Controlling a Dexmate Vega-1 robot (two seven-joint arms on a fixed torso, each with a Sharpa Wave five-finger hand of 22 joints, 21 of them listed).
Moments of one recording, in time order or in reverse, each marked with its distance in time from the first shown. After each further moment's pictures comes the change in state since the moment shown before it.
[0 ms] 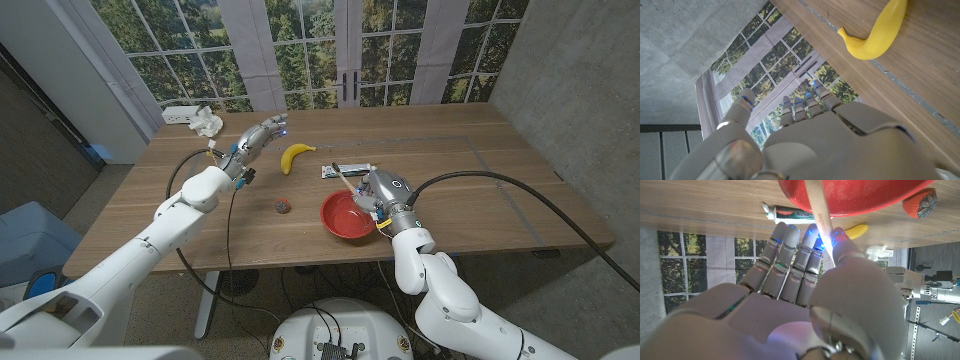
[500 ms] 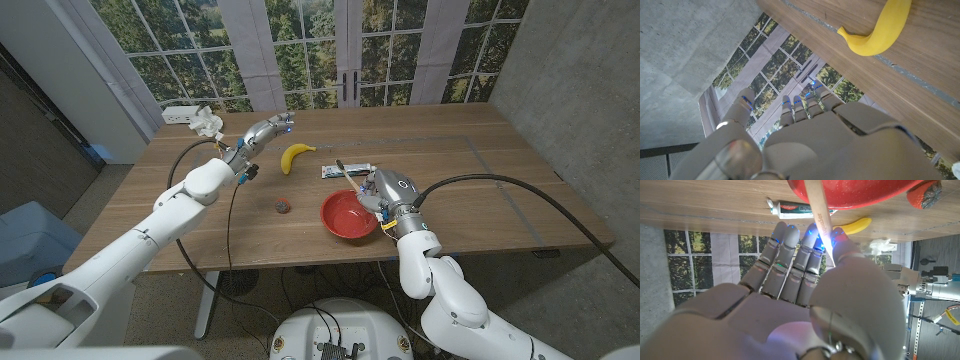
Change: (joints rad) left arm -0.039 0.028 0.034 -0.050 0.092 0.068 0.010; left_hand 0.004 -0.004 -0.006 0.002 0.000 0.014 -0.003 0.000 0.000 0.028 -0.001 0.009 0.000 0.007 0.007 0.000 0.000 0.012 0.038 0.000 0.000; right arm -0.042 -0.016 0.036 -0.033 0.016 0.012 -0.030; right_hand 0.000 0.000 0.008 0.003 0.004 0.000 0.000 0.003 -0.001 0.000 0.000 -0.003 0.006 0.000 0.000 -0.007 0.019 -0.007 0.007 0.015 0.000
